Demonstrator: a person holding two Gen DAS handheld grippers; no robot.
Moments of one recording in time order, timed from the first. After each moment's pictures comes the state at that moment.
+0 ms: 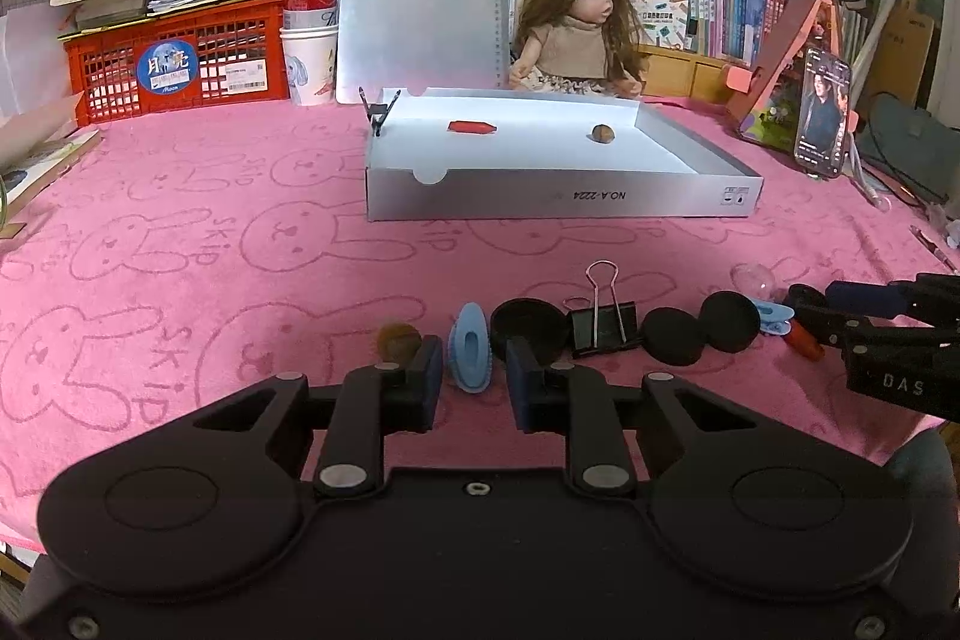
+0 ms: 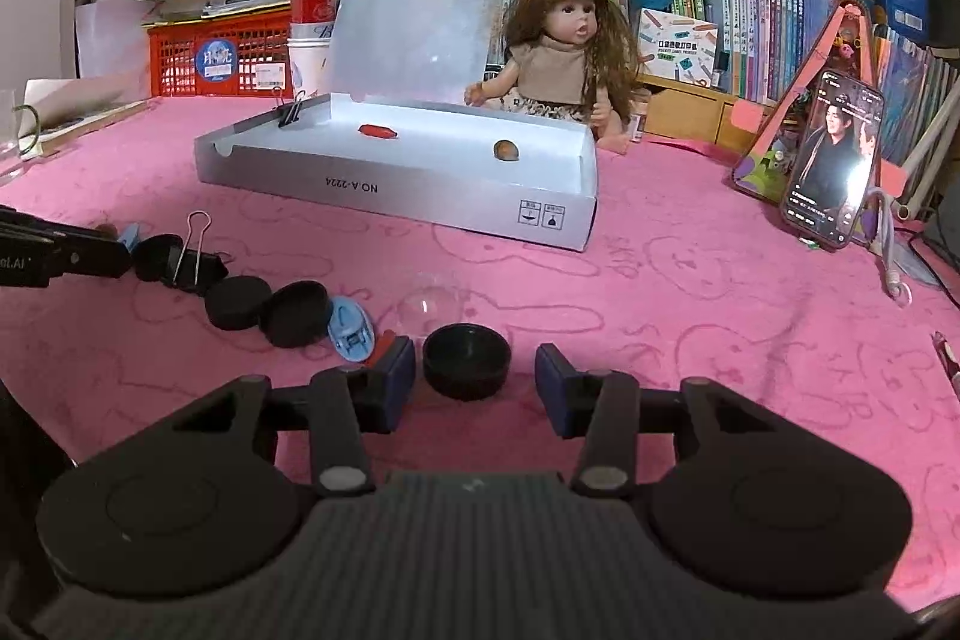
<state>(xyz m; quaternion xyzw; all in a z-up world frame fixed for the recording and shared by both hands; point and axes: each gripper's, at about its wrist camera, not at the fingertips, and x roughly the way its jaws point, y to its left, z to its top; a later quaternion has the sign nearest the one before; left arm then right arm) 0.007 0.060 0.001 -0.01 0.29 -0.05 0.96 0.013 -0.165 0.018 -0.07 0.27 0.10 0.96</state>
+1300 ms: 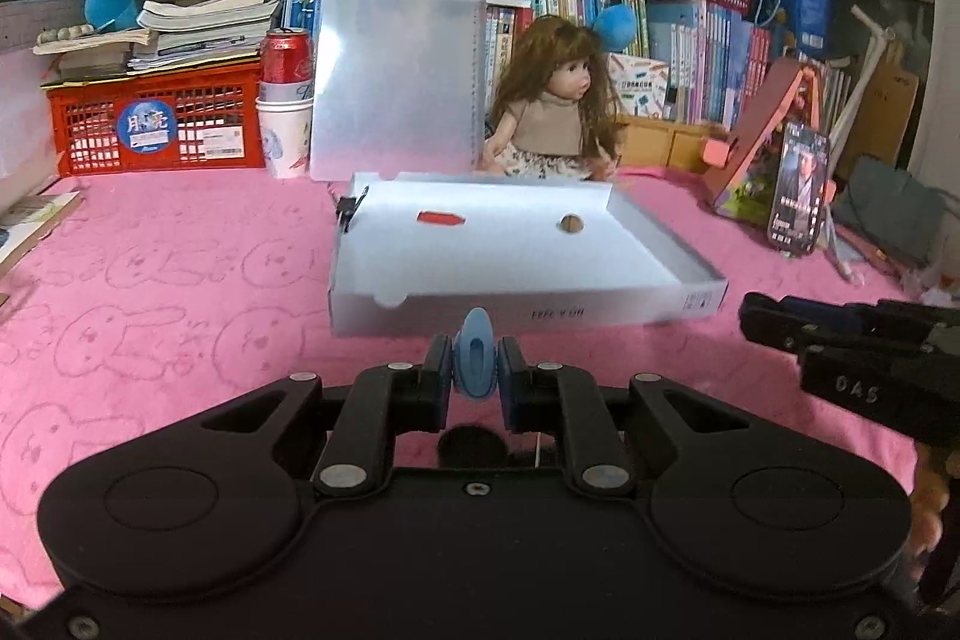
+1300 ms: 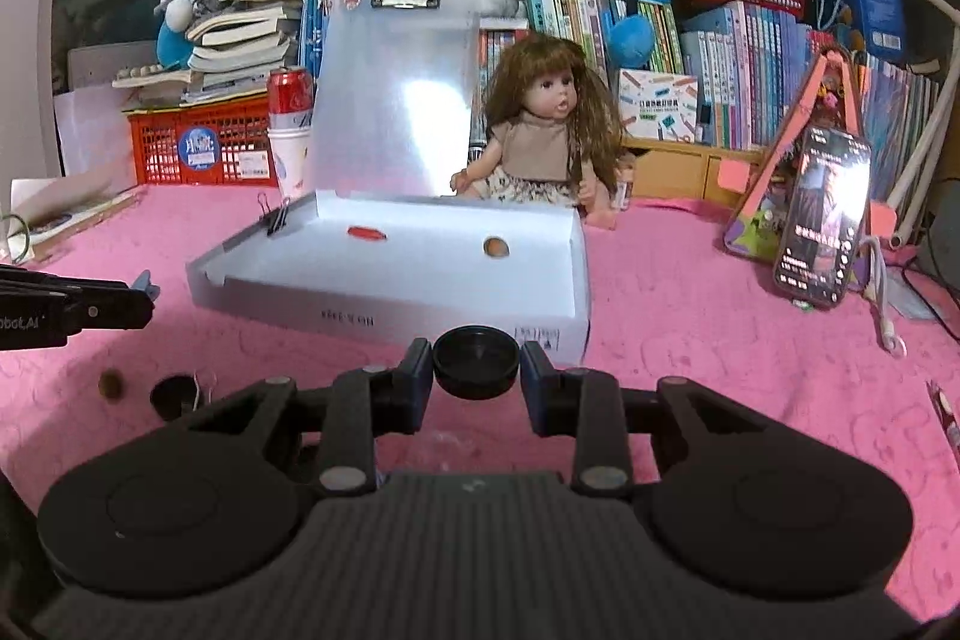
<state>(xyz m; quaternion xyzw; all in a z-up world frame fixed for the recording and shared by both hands) 0.028 0.049 0.058 -0.03 0.25 -0.07 0.97 0.038 -0.157 0.066 -0.03 0.22 0.09 0.97</state>
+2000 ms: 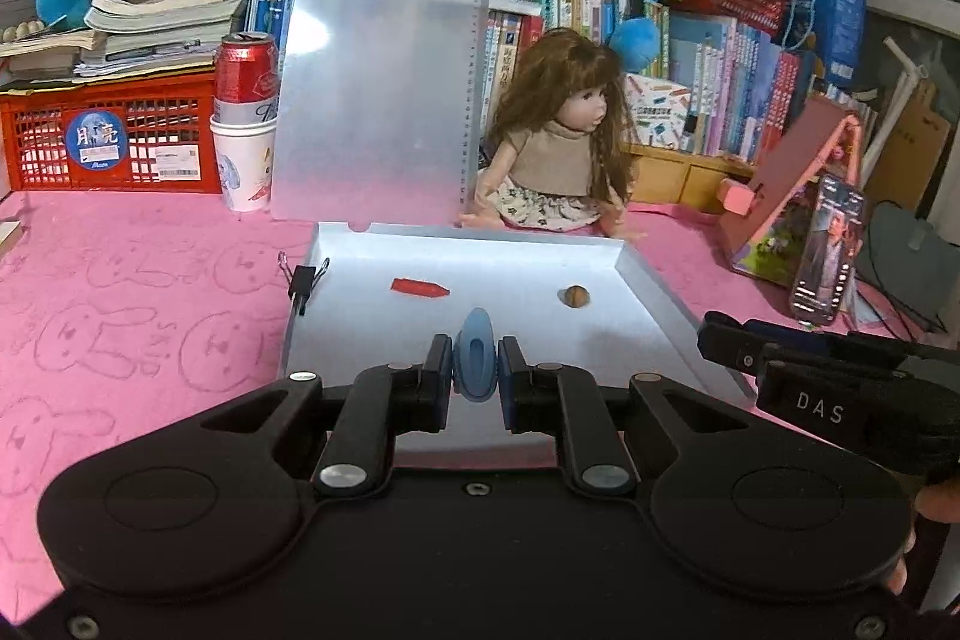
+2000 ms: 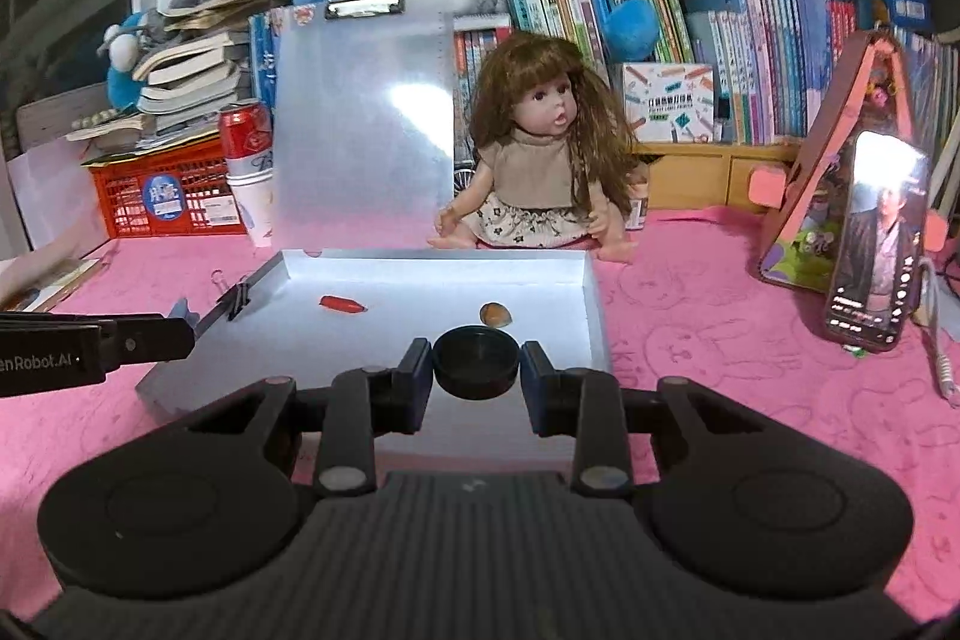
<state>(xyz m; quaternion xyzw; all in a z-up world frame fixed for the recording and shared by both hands) 0.148 0.038 0.082 -0.06 0.27 -0.07 0.96 0.142 -0.152 0.083 0.03 0.26 0.08 0.96</state>
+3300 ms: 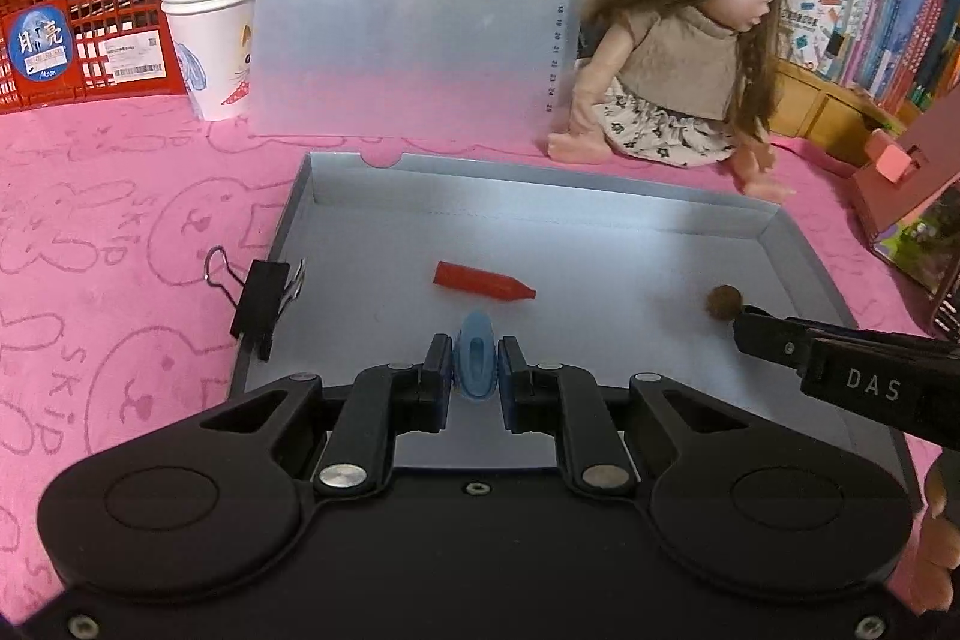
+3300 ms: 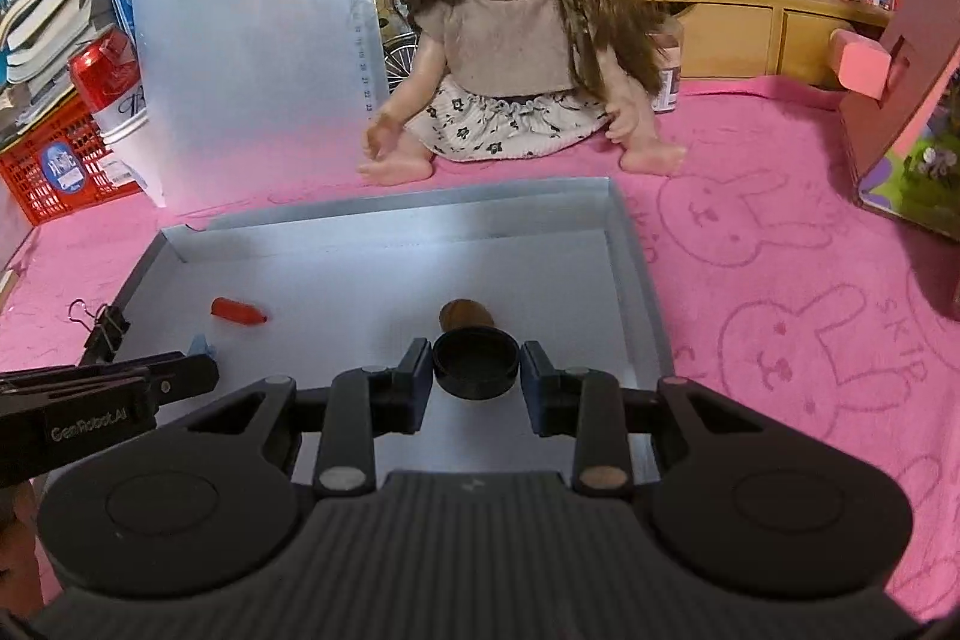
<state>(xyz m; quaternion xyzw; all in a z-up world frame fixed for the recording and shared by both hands) 0.318 0.041 0.021 -0.07 0.40 -0.02 0.91 0.292 -0.146 0.038 0.06 0.41 0.06 0.91</state>
